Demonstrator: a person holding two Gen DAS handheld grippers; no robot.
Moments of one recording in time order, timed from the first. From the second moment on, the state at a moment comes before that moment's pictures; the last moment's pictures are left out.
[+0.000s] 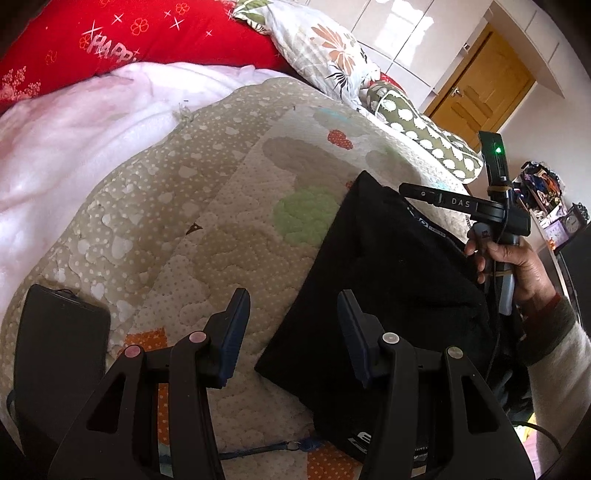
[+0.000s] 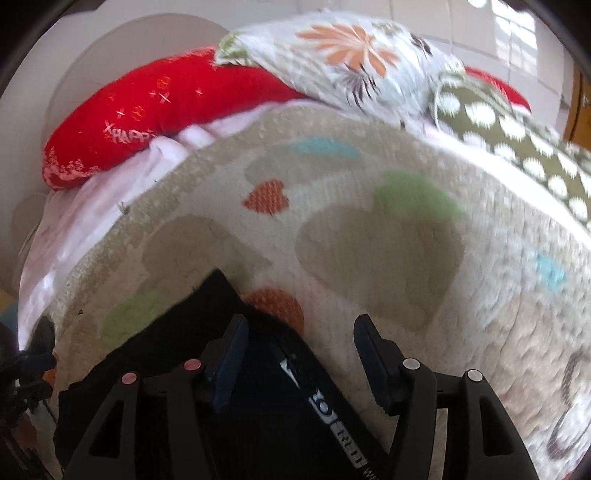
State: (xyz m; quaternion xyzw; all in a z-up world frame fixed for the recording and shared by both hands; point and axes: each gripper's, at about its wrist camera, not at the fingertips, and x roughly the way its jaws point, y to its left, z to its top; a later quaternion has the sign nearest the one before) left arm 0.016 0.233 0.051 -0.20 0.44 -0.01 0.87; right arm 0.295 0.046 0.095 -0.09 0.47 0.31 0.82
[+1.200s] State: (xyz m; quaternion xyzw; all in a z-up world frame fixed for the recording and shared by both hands) left arm -0.048 0.225 0.085 -0.24 0.41 -0.02 0.88; right arm 0.009 0.072 0.118 0.02 0.44 0.41 0.80
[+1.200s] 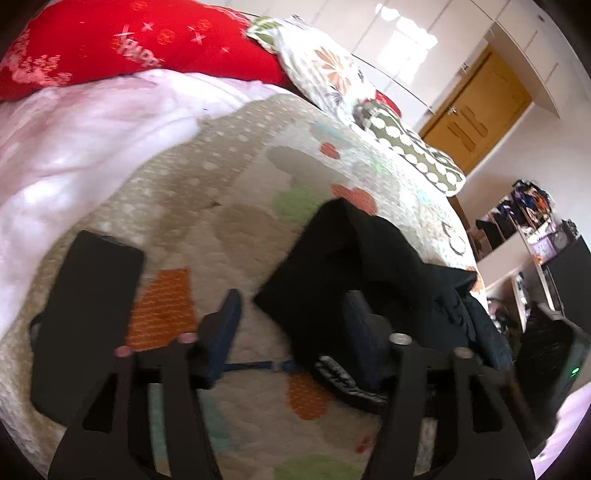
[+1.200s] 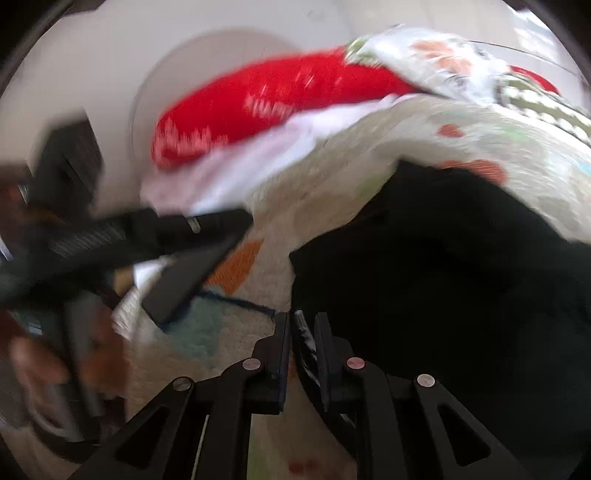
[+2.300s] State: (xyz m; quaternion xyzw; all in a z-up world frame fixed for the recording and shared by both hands) left arm 0.032 0.156 0.112 -0.19 0.41 -0.16 0.88; right arm 0.038 -0.177 0.176 0.00 0.39 0.23 0.89
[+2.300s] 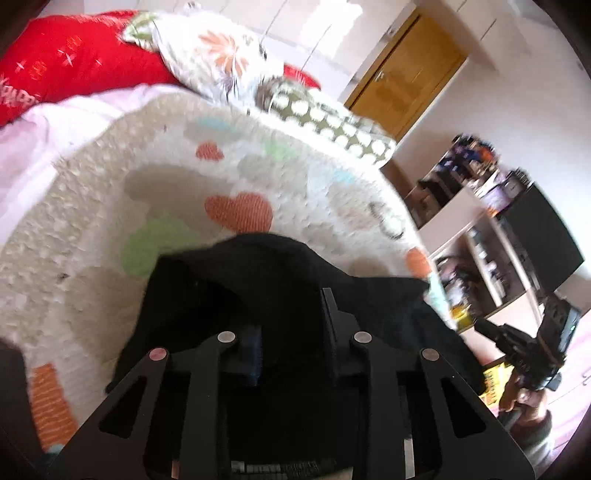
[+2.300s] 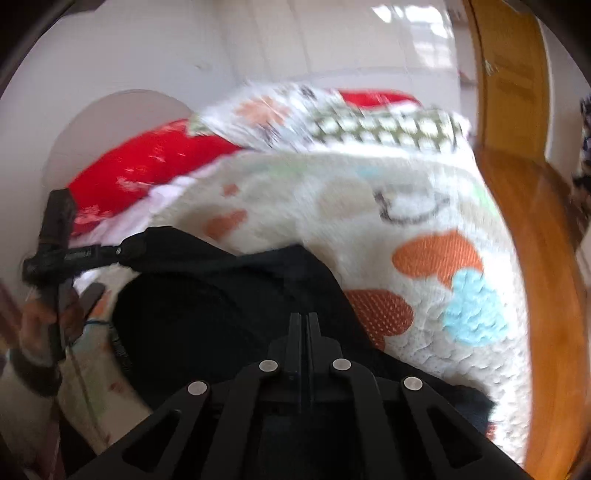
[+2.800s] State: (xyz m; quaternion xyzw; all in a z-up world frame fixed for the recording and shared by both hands) left arm 0.003 0.174 0.113 -0.20 0.40 -0.15 0.88; right arm 0.061 -0.159 0.129 -0.06 0.45 0.20 0.87
